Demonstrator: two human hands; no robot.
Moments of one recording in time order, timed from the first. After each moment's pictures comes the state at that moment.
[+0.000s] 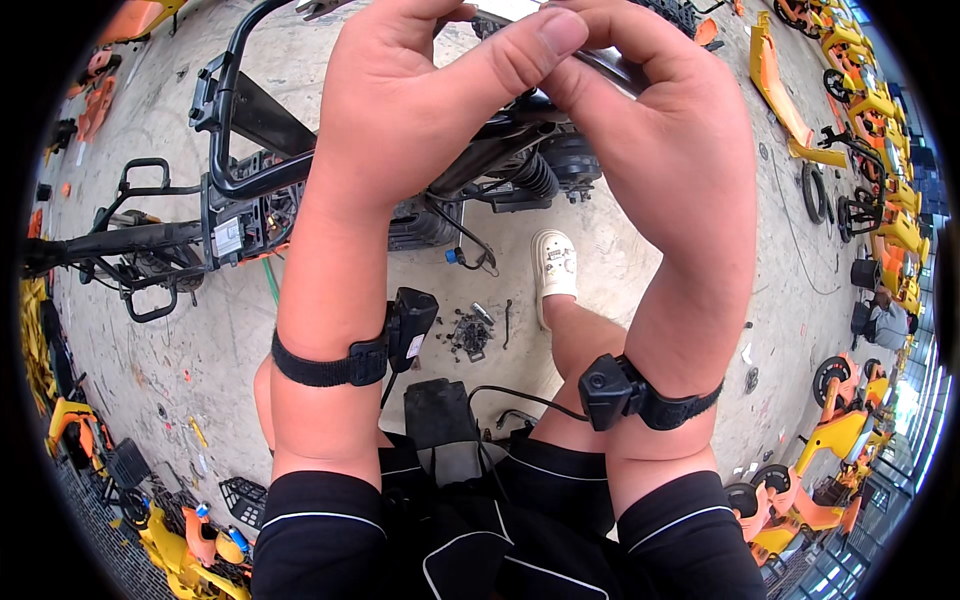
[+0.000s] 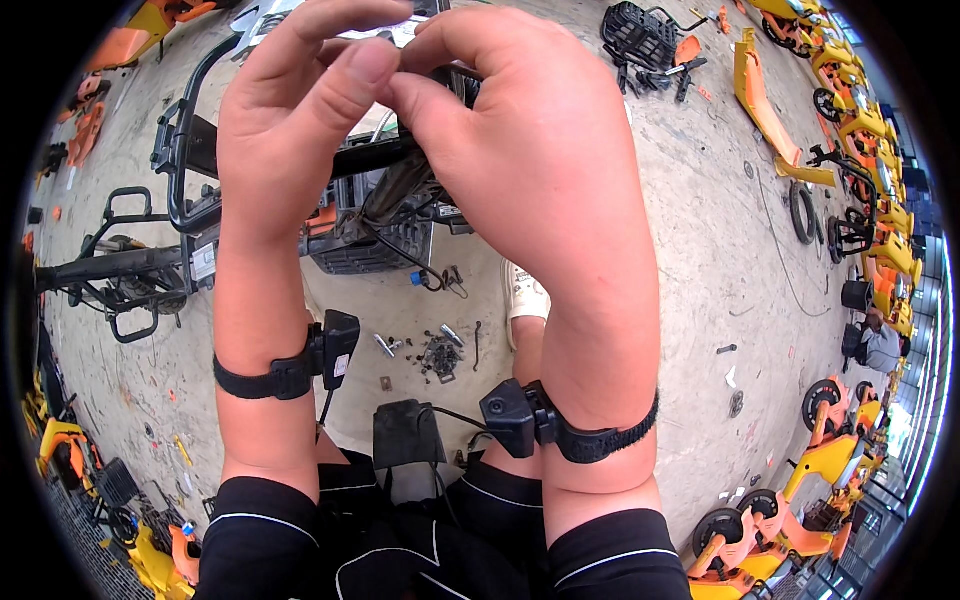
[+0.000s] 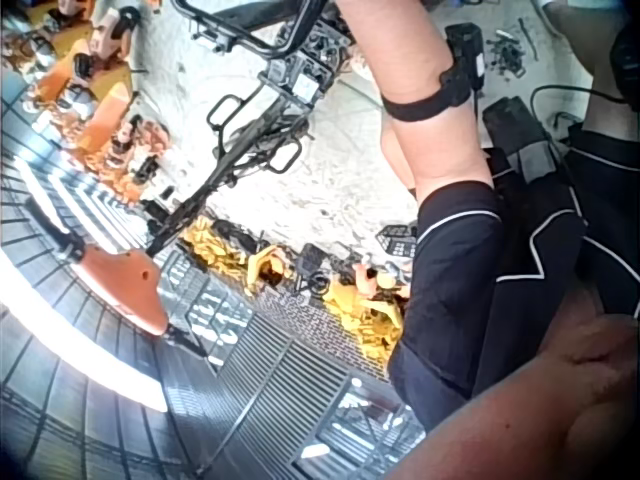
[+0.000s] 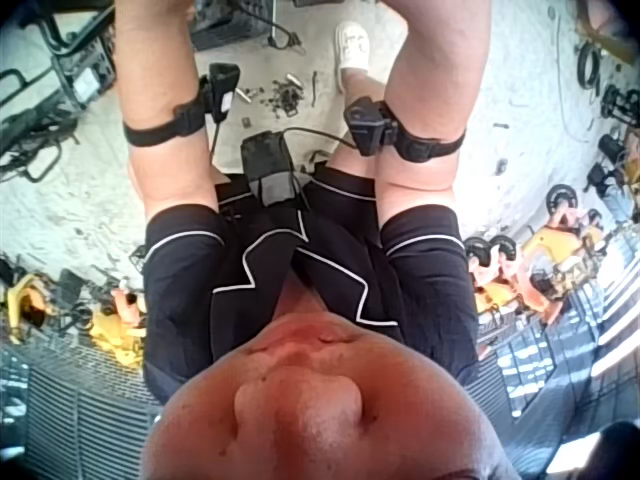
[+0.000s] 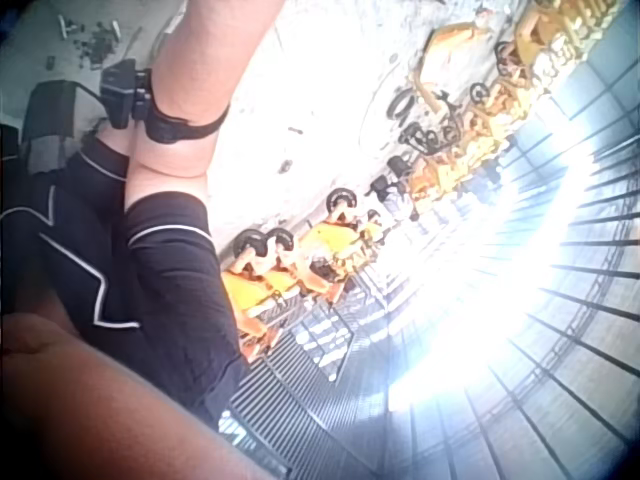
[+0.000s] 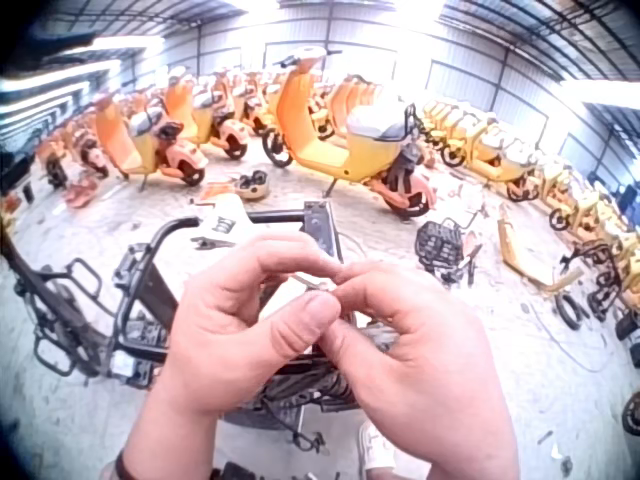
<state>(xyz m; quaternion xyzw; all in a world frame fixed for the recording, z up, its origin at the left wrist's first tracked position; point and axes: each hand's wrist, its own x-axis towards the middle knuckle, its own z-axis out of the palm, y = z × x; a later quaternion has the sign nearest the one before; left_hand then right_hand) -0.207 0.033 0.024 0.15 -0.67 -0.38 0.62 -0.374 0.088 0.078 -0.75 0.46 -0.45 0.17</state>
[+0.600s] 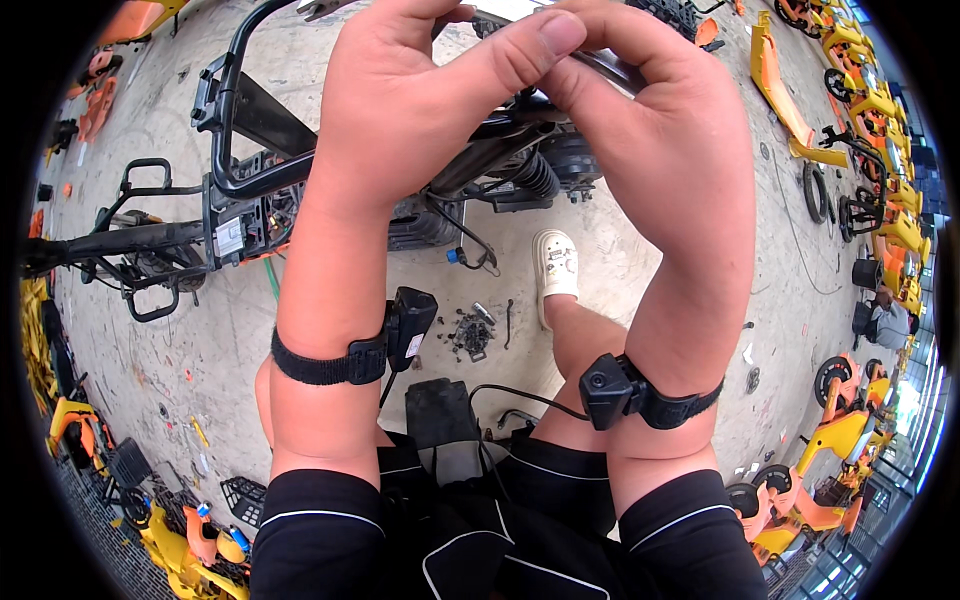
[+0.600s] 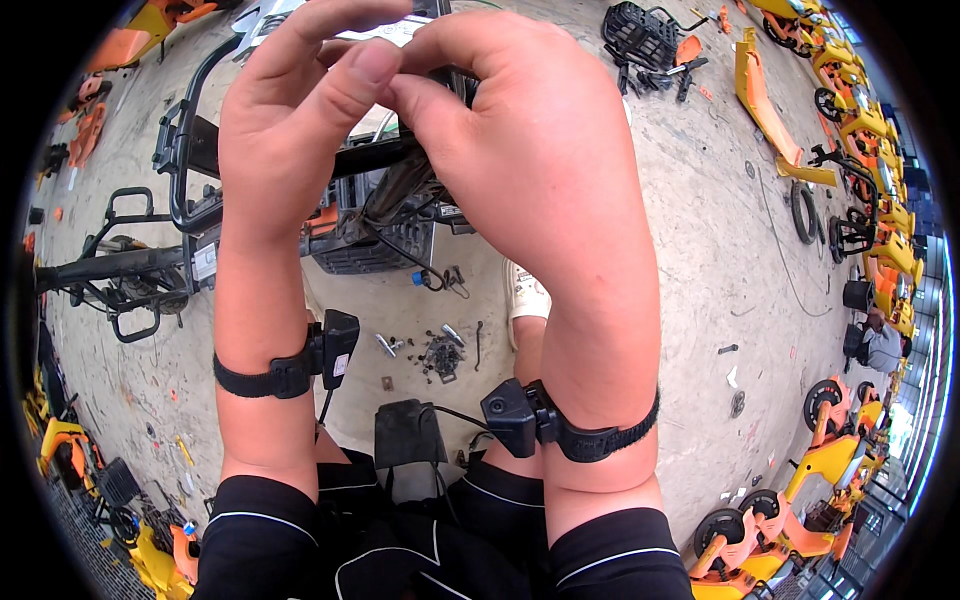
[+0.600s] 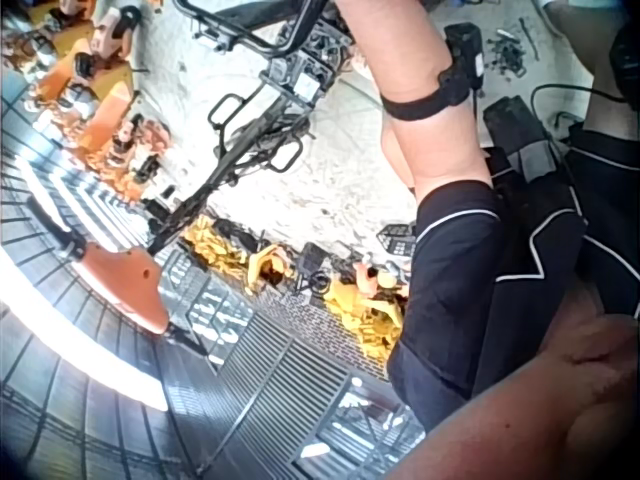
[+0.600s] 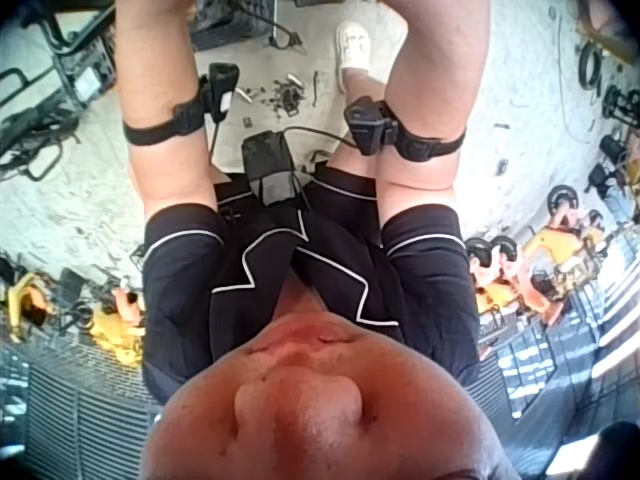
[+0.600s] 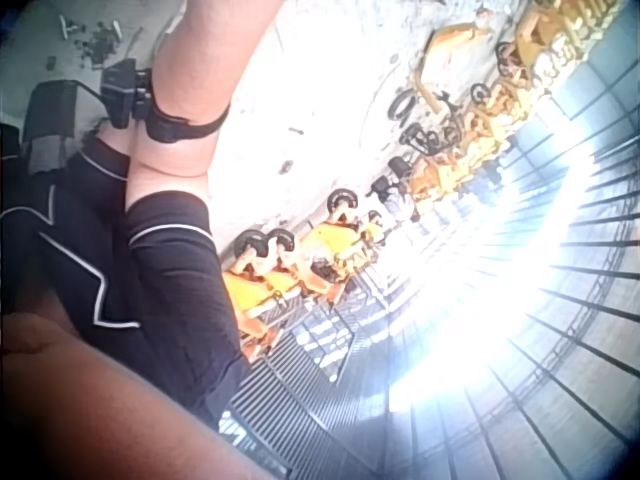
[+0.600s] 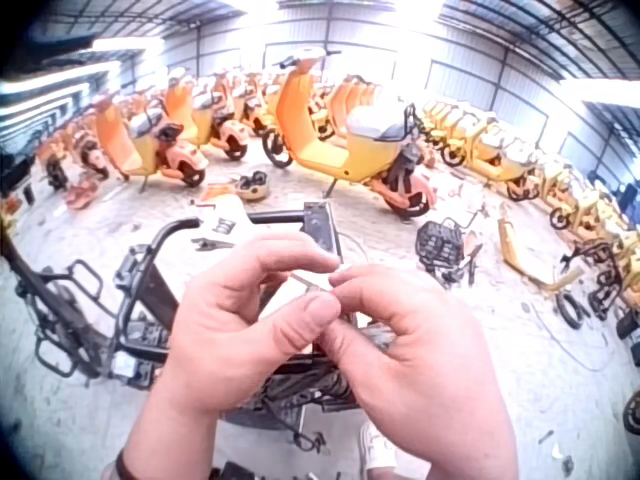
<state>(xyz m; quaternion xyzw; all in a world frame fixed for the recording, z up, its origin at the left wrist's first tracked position) -0.208 0.032 0.020 0.16 -0.66 -0.39 0.62 -0.370 0.075 0.072 -0.74 0.43 -0.47 0.22</state>
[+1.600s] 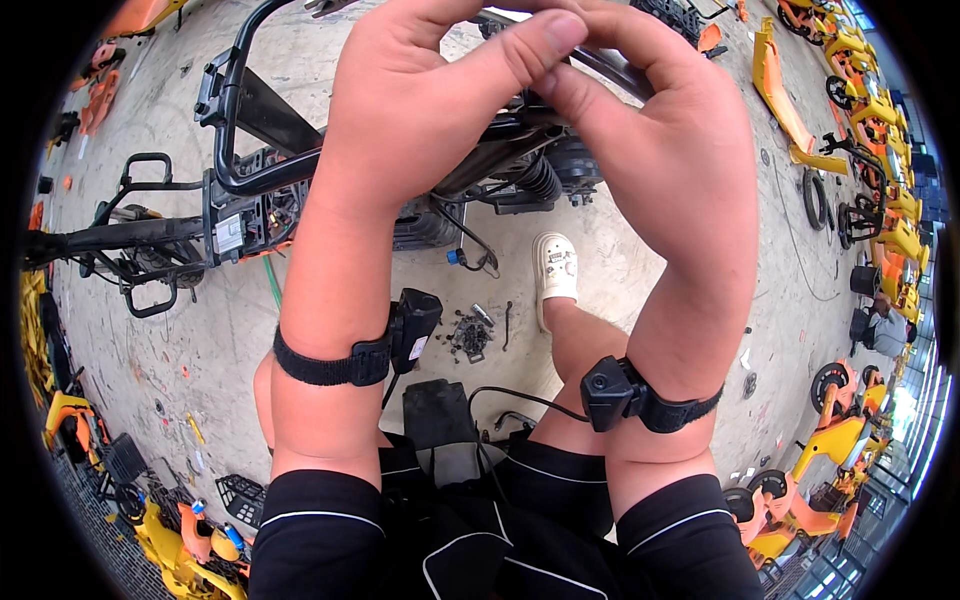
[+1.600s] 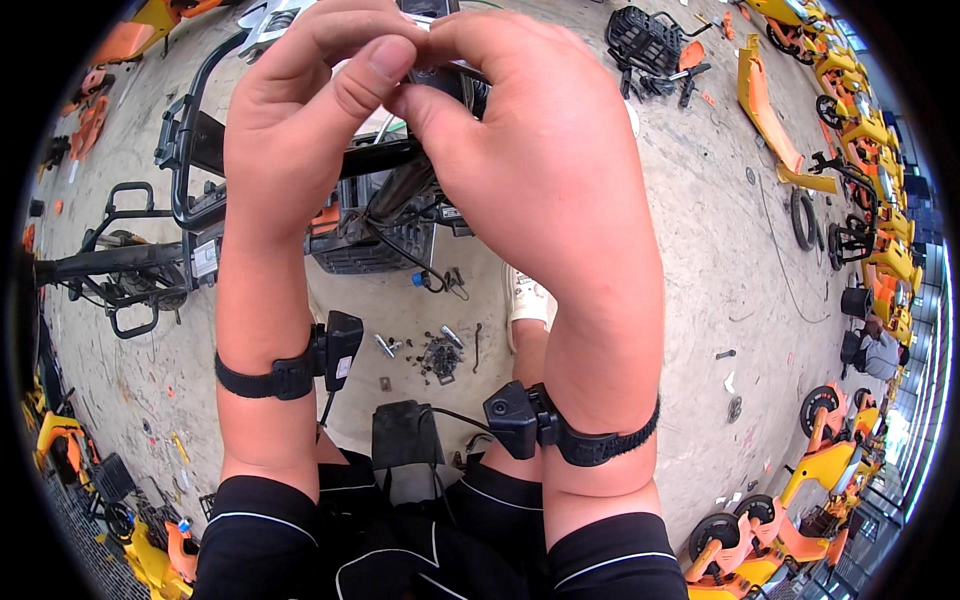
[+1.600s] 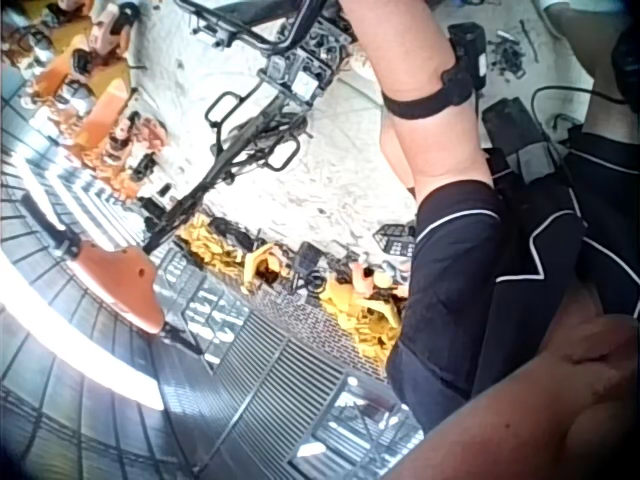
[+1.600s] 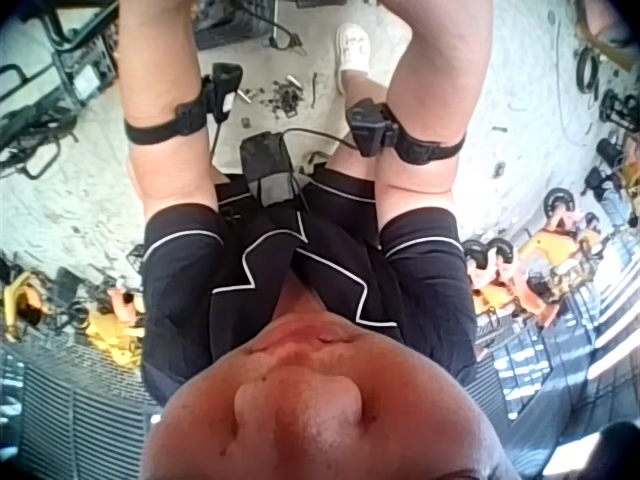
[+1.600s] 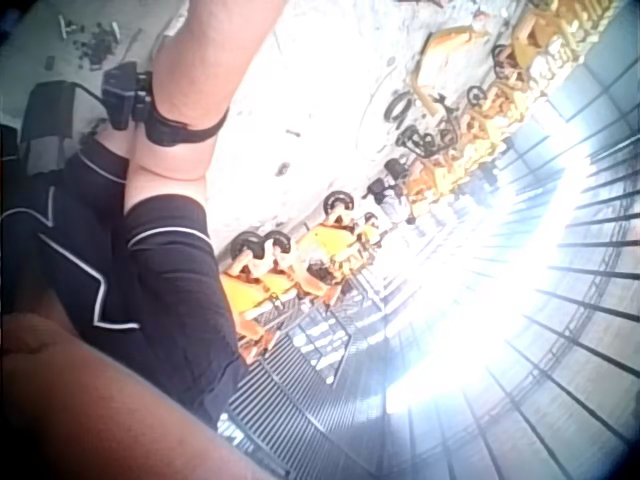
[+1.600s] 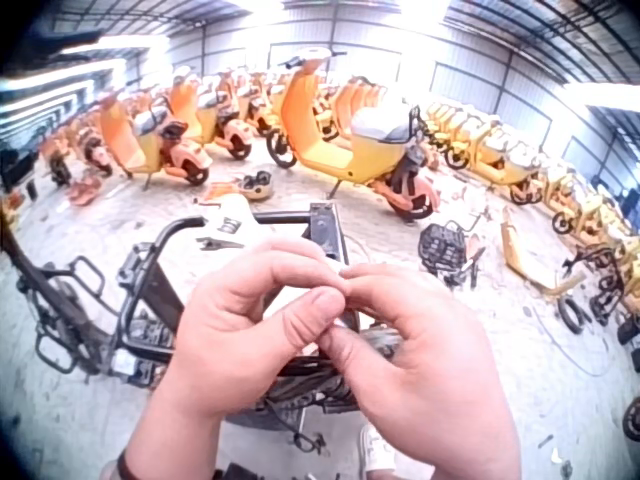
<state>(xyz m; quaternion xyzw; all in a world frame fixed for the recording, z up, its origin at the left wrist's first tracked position) -0.203 0.036 0.025 0.21 -0.68 -0.38 0.59 -0.376 0.080 0.063 -0.77 0.45 -0.45 0.09</state>
